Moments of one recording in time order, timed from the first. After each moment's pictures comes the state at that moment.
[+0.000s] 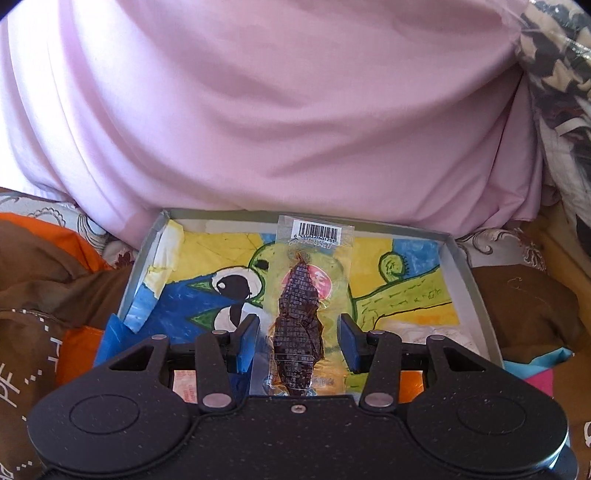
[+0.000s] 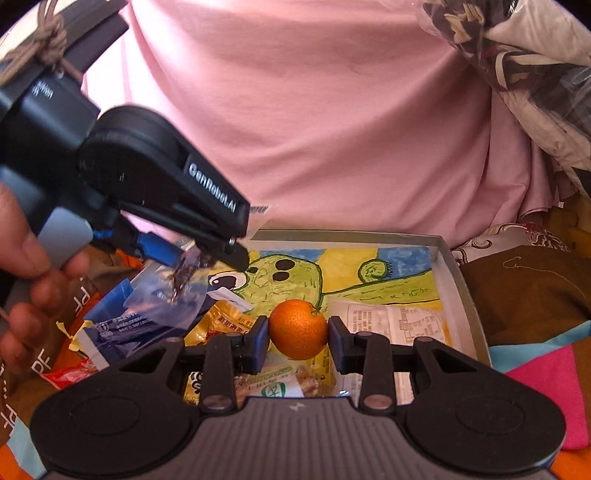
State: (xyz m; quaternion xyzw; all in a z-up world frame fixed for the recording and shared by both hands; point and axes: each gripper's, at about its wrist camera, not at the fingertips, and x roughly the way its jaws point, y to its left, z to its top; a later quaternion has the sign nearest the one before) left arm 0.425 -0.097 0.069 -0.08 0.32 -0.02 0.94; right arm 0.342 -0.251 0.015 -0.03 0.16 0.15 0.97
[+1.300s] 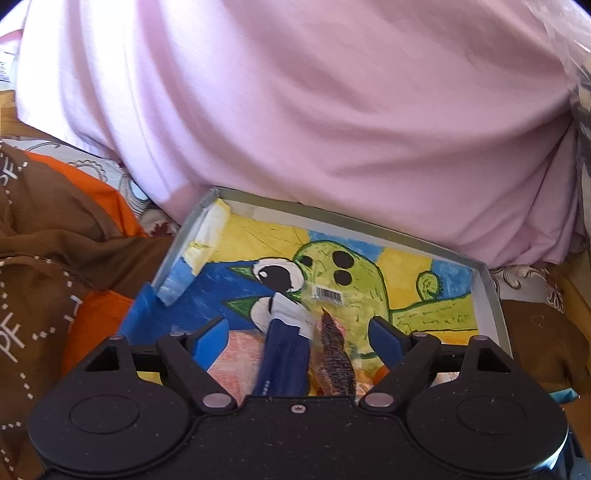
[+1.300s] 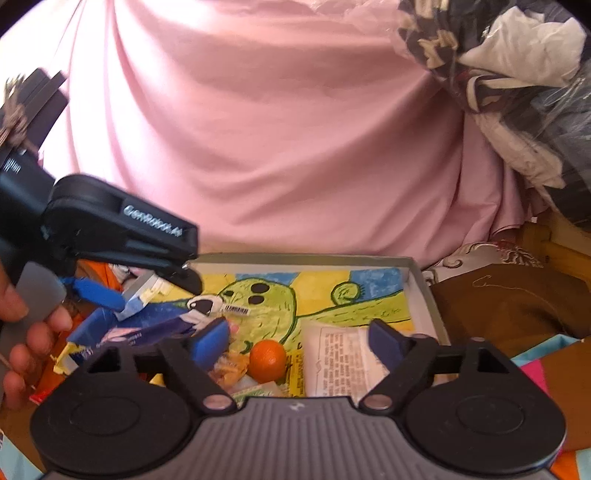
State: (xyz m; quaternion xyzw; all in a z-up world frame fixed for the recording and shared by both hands) left arm 0.416 -0.064 0.054 -0.16 0.31 0.03 0.94; right arm 0.331 -0.257 0.028 -0.02 0.13 0.11 0.99
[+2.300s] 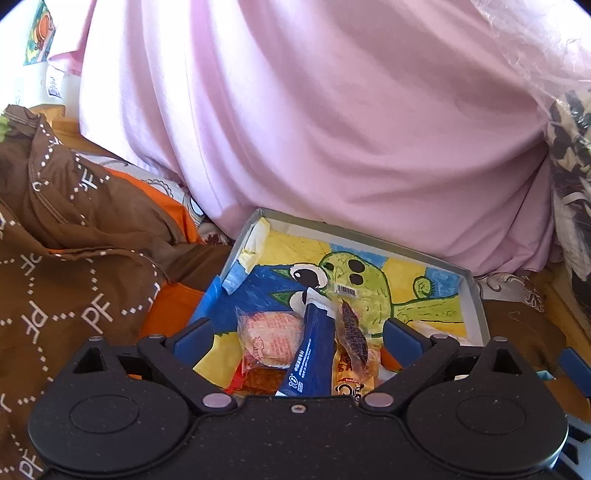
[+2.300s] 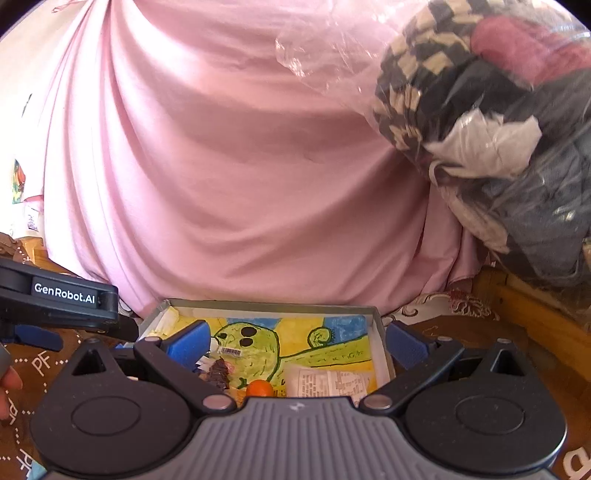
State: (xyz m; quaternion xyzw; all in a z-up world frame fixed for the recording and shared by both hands) left arm 0.327 -0.043 0.090 -0.16 0.28 0.05 0.95; right arm 0.279 -0.260 0.089 -0.04 0.09 0.07 0.99
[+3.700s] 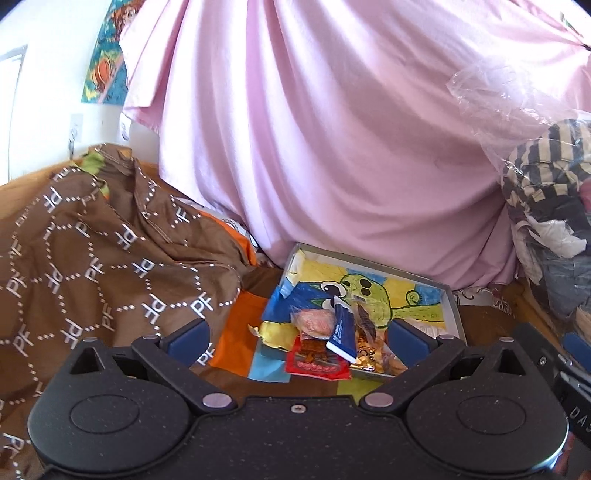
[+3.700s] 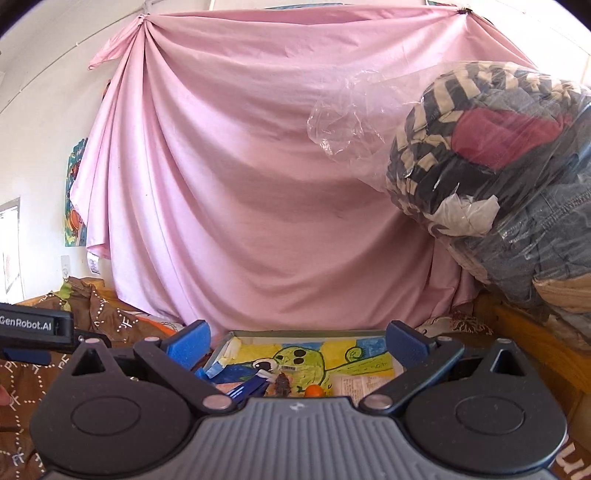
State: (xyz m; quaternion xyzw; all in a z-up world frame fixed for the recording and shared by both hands) left arm 0.155 -0.010 0.140 -0.15 0.21 0.07 0.96; right arm 0.151 -0.262 0.136 0.00 0.05 0.12 0.99
